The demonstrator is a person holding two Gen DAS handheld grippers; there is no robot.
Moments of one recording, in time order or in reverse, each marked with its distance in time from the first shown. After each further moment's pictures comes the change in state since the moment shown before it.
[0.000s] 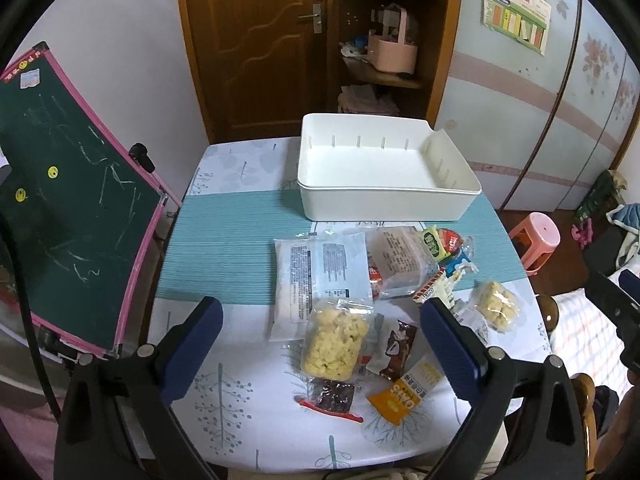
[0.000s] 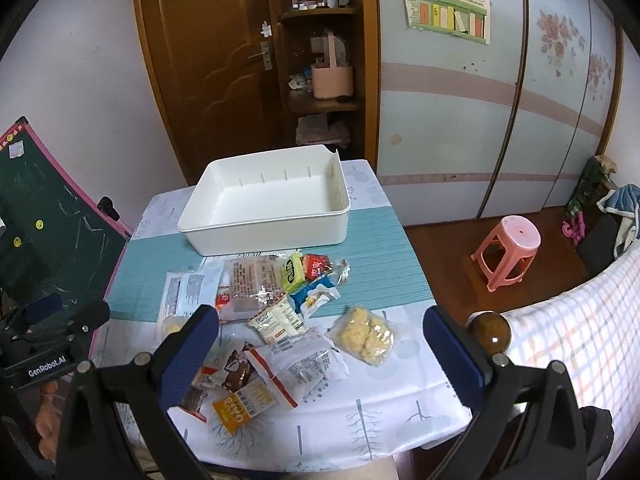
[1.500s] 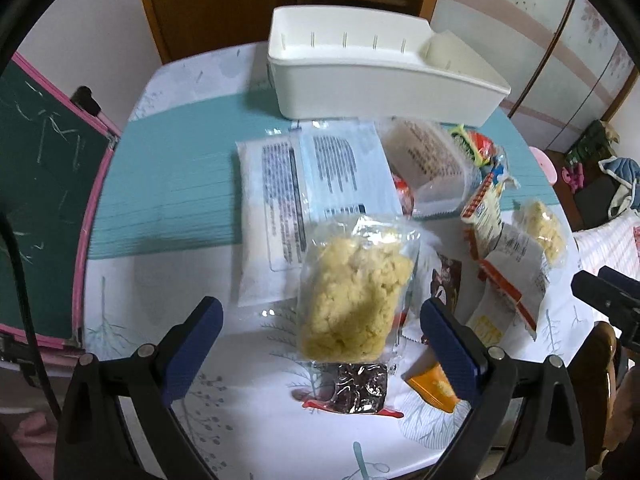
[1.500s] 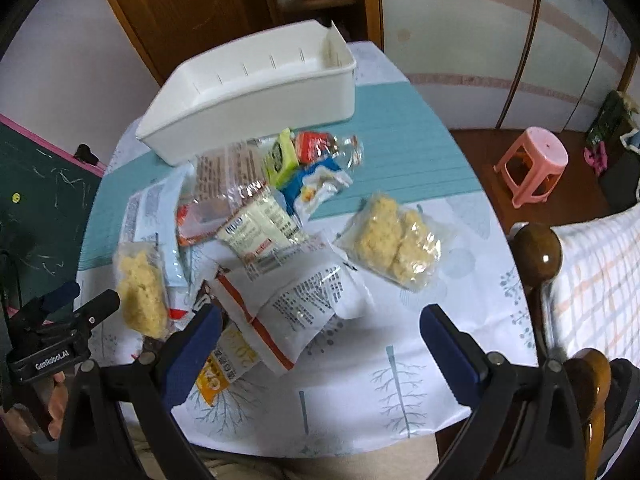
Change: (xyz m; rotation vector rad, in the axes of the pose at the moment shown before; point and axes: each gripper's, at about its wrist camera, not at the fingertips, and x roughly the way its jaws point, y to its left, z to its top) left arm 0.134 0.012 -0.049 0.062 0.254 -0.097; right arm 0.122 -0.008 -0.058 0.082 0.349 0.042
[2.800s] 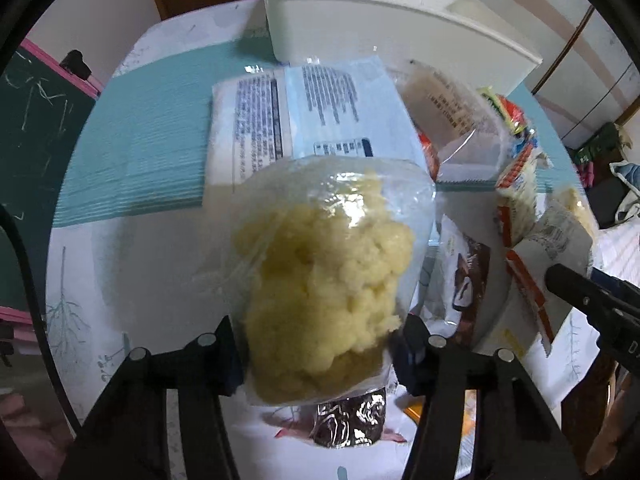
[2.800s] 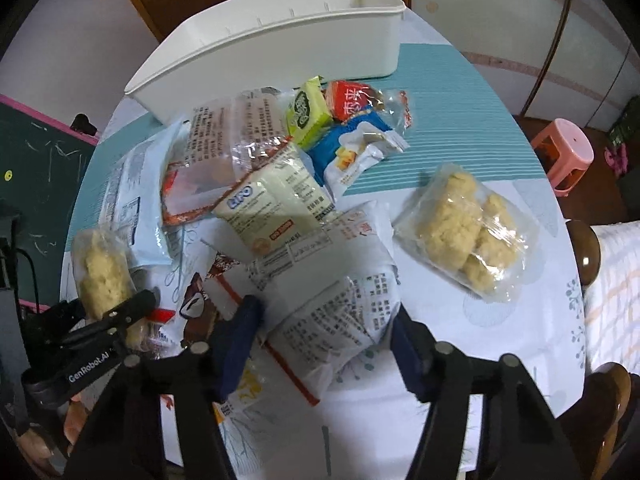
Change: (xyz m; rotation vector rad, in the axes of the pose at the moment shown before) left arm 0.047 -0.013 -0.011 -0.050 0.076 0.006; right arm 0.061 0.032 0.004 -0.052 0.076 0.053
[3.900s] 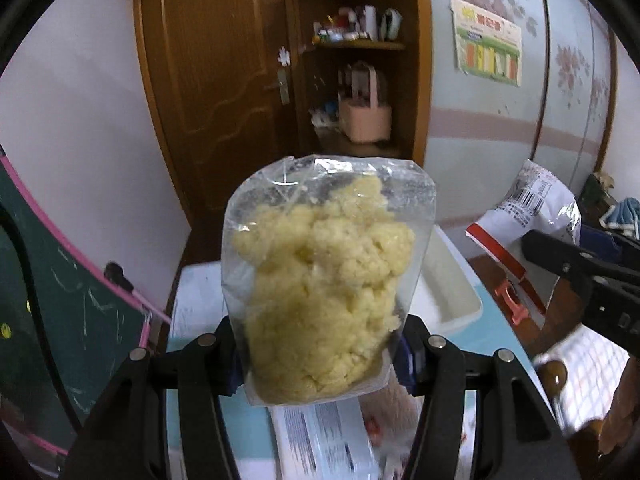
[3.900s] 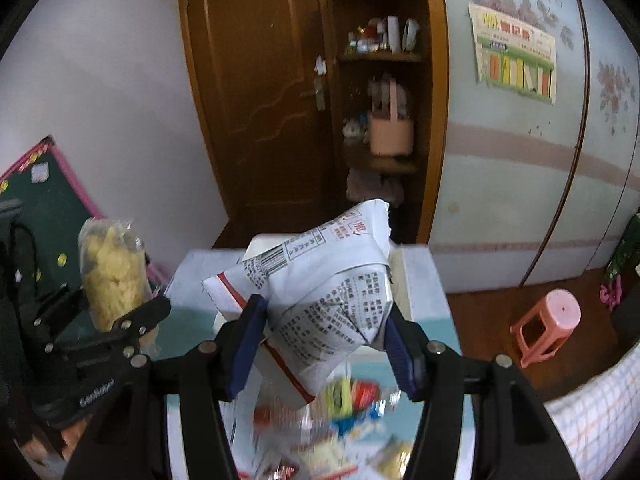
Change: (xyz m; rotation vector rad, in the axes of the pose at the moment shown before) left arm -0.217 -0.037 0.170 0.130 -0.560 0.067; right arm -0.198 0.050 0.168 -0.165 -0.544 -0.003
